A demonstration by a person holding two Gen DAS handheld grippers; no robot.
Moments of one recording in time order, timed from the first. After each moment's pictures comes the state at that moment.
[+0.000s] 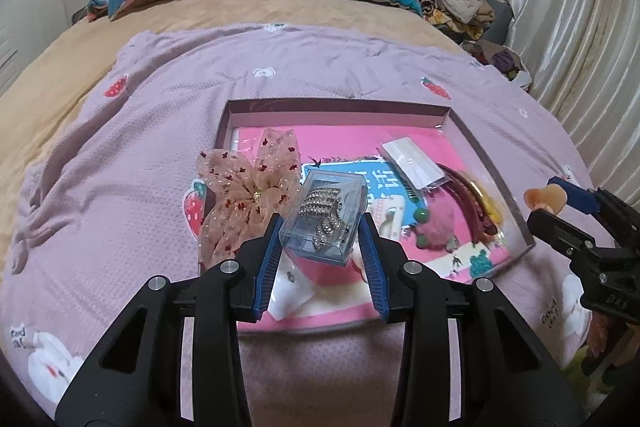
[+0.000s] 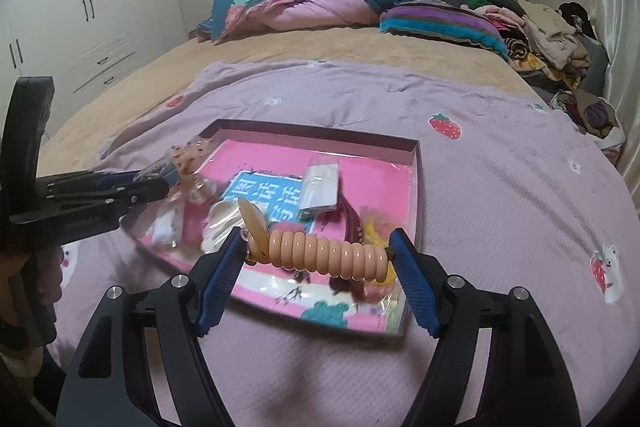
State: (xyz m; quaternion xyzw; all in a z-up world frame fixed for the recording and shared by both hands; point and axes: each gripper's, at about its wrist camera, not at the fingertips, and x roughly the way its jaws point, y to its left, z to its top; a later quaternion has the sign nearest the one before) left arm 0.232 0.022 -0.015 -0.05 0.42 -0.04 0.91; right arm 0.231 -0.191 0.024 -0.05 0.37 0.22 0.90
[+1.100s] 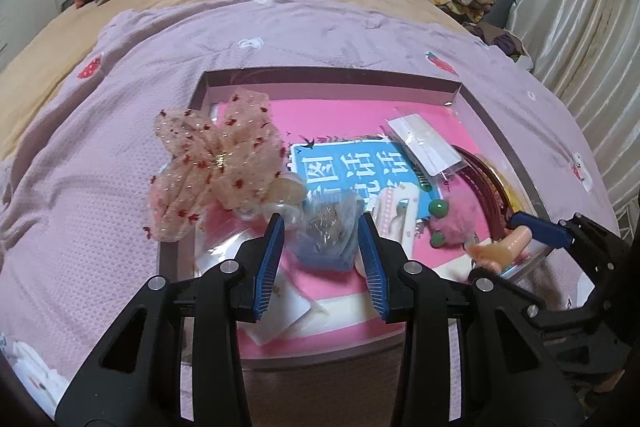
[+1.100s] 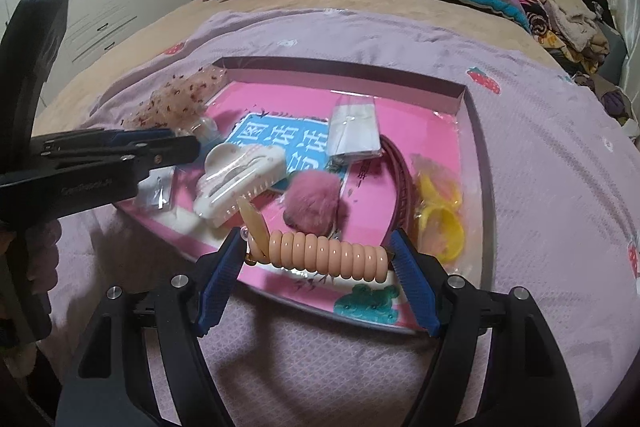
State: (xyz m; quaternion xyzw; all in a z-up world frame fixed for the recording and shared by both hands) left arm 0.254 0.014 -0.047 -0.05 0.44 -0.06 0.89; right arm 0.241 -0.154 -0.033 -0.08 0.43 0.23 0.87
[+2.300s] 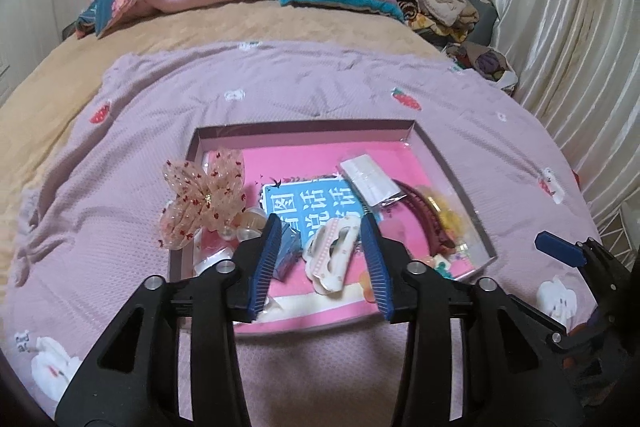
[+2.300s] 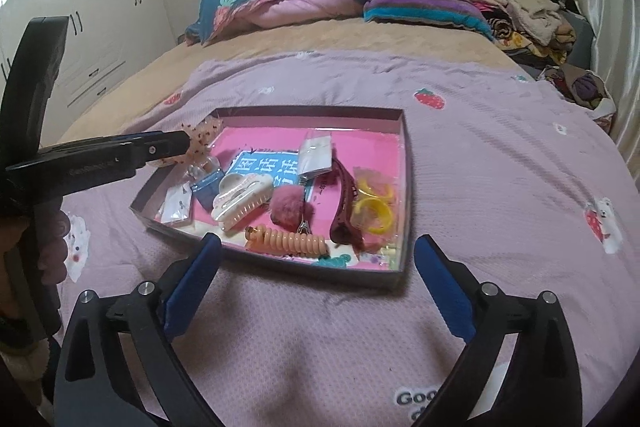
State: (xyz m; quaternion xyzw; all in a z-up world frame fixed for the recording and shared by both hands) left arm 0.221 -0.015 0.020 -0.04 0.40 -0.06 0.91; right arm 0.185 -0.212 0.027 -0.02 0.38 0.20 0.90
